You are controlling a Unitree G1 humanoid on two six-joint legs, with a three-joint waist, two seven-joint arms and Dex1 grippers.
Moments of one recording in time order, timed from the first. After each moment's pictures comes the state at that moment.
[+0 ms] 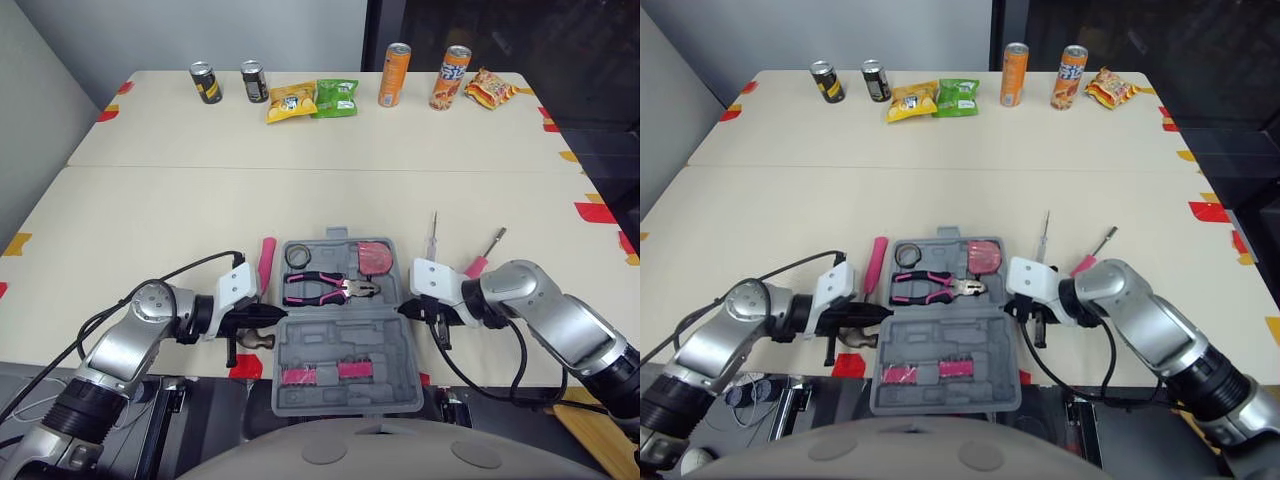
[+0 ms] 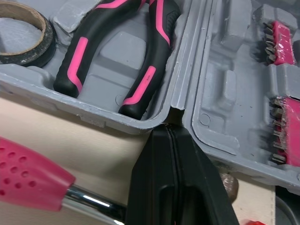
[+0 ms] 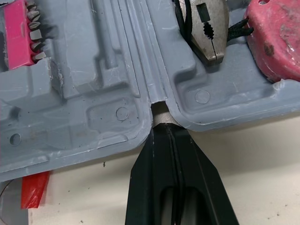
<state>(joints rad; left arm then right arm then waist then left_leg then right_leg) 0.02 0.73 -0.18 -0.13 -0.25 0.29 -1.15 -0.16 -0.84 0.40 -0.40 0.12 0.64 1.05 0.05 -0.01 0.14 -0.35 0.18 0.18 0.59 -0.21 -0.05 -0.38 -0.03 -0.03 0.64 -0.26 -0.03</state>
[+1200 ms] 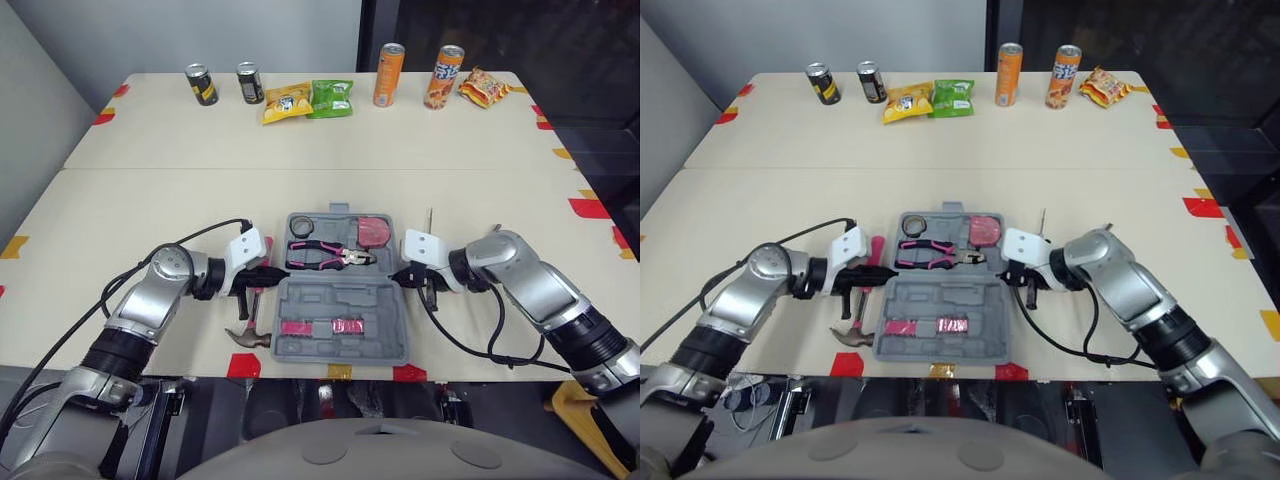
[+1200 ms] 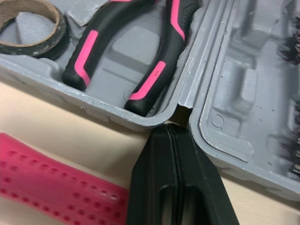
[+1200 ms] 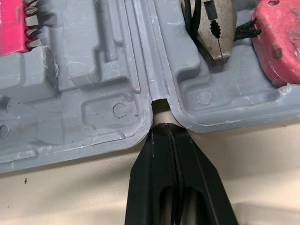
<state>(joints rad) -0.24 0.66 -0.22 0.13 -0.18 0.27 -1.15 -0.35 -0.73 0.42 -0.12 0.04 0.55 1.10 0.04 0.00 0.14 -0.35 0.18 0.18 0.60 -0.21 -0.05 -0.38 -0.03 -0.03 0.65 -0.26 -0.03</state>
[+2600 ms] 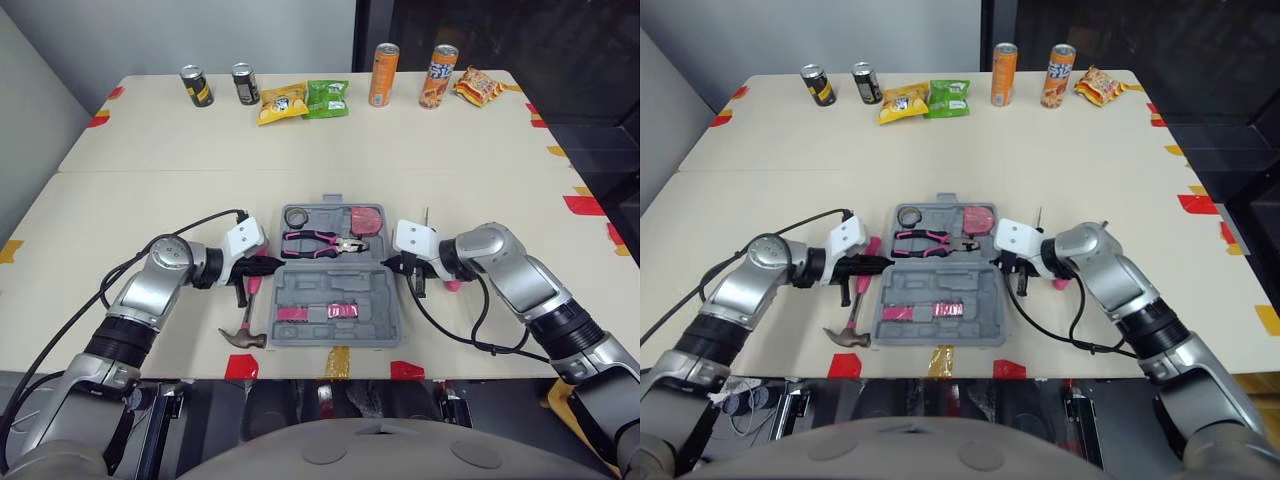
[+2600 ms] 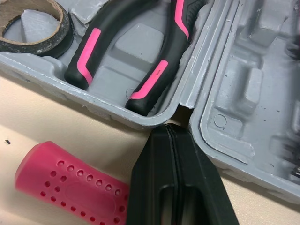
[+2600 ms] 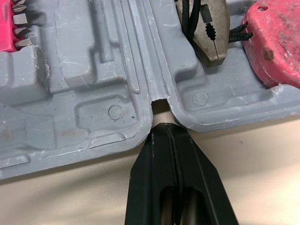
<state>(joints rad) -0.28 0.65 -0.20 0.18 -0.15 0.28 -1.13 -0.39 -0.63 0.39 -0.03 -0.05 0.47 1.08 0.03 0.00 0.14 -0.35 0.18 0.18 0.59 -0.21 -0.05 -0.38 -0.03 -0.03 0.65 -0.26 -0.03</state>
